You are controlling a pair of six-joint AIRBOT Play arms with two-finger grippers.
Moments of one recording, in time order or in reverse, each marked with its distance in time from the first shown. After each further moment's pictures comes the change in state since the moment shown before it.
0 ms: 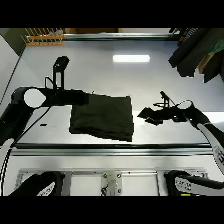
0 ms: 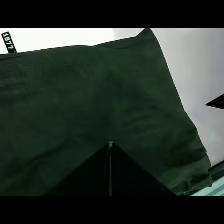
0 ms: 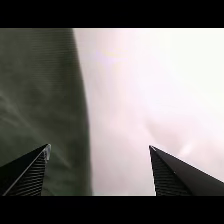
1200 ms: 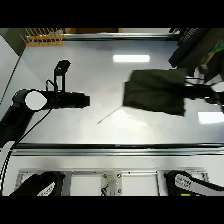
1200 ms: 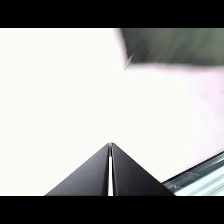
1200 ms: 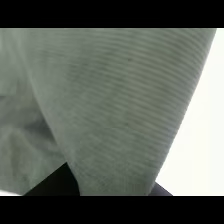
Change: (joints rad) left arm -0.011 0.012 -0.019 -0.004 -0.014 -0.050; right arm -0.381 0.111 0.351 -0.326 -0.056 0.035
